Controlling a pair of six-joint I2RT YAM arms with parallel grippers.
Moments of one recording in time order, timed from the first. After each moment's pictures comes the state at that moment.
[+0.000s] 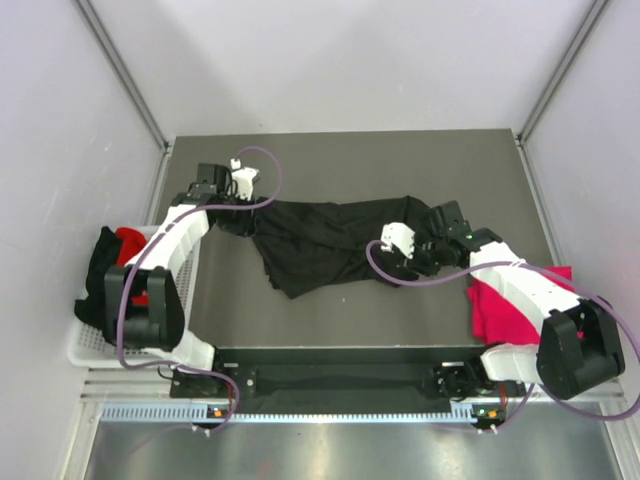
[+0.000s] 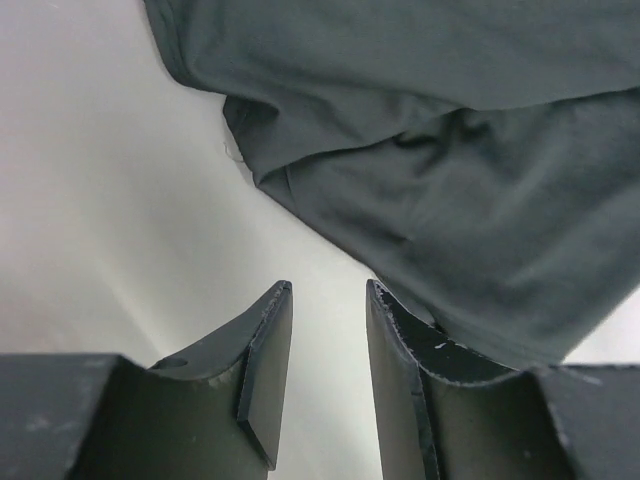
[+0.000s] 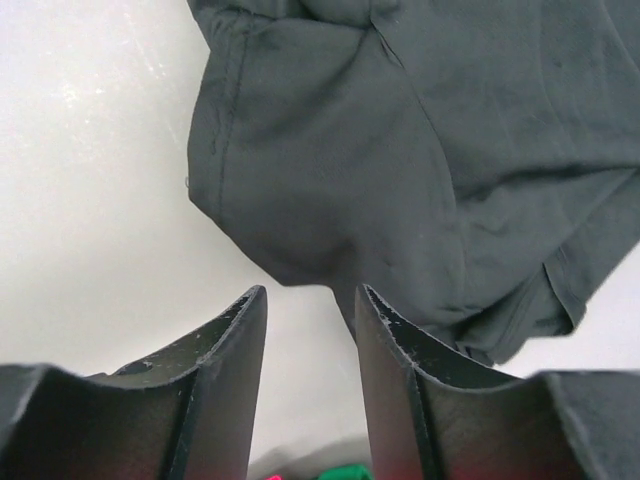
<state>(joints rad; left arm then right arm) -0.09 1.50 1.15 -0.60 0.27 0.21 0.38 1.26 0.82 -0.59 -0.33 -0.92</state>
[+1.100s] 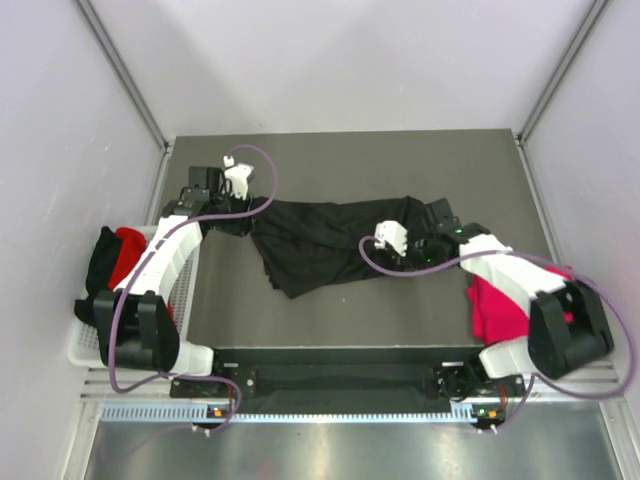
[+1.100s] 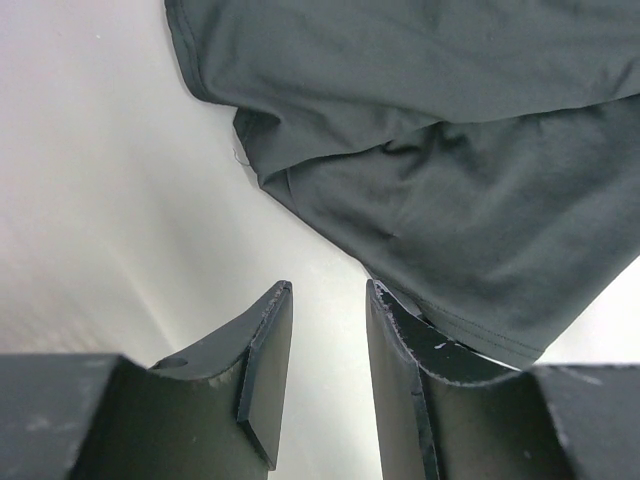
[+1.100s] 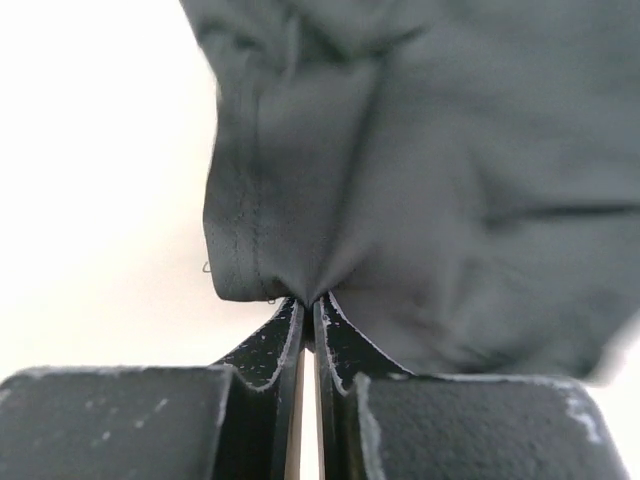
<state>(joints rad) -0.09 1.41 1.12 -0.58 0.27 0.19 0.40 1.43 0.83 -0.51 -0.35 -0.89</state>
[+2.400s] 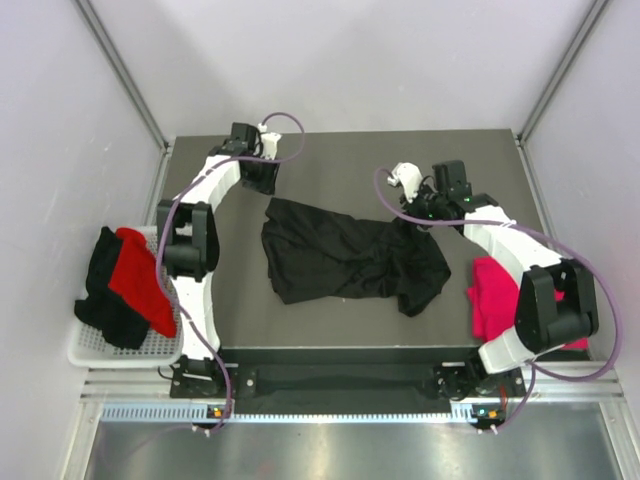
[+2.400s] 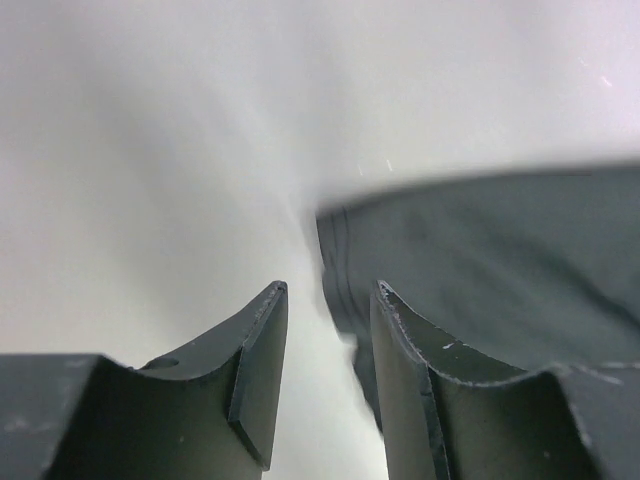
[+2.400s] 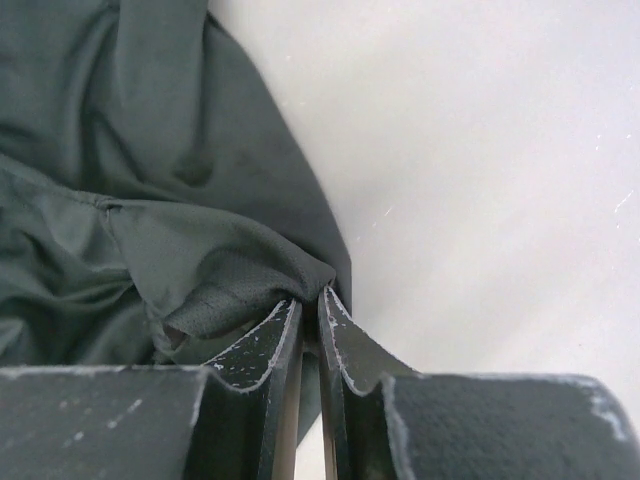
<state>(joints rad) -0.14 2.12 1.79 -0.64 0.21 0.21 0.27 1.51 1.09 -0.39 -0.29 -0.59</state>
